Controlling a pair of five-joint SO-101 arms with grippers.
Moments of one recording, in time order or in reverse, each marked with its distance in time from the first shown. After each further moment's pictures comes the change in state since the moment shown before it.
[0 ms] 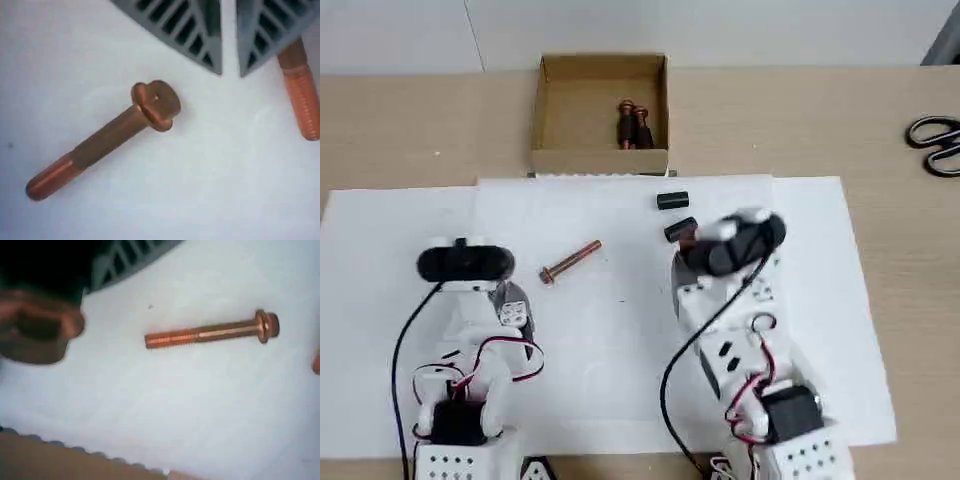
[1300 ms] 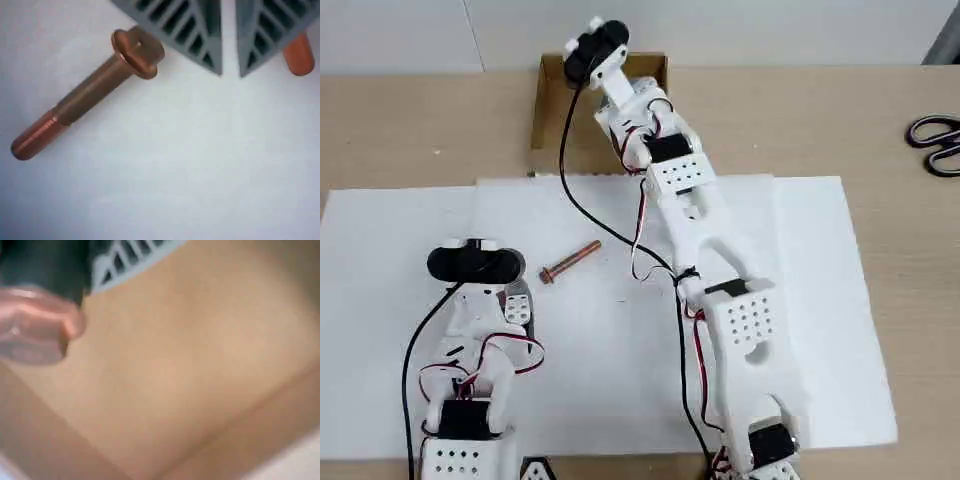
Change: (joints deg) left arm -0.4 0.1 6.1 -13.0 -5.0; right arm 0.4 130.3 -117.5 -13.3 29.0
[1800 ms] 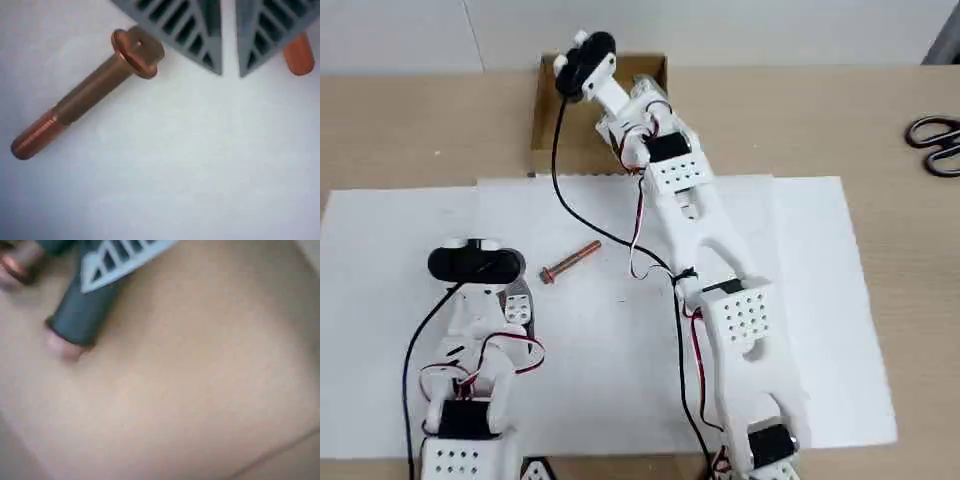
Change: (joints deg) left arm 0.0 0.0 0.0 0.0 0.0; right arm -0.1 2.2 -4.3 7.7 6.7
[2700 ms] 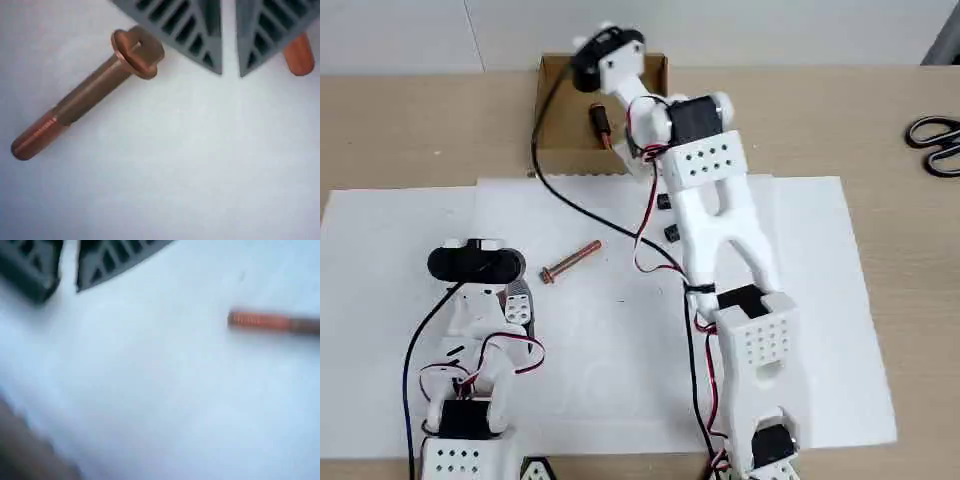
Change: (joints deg) left arm 0.0 0.0 0.0 0.0 0.0; right arm 1.2 -15.3 -11.3 57.7 -12.3
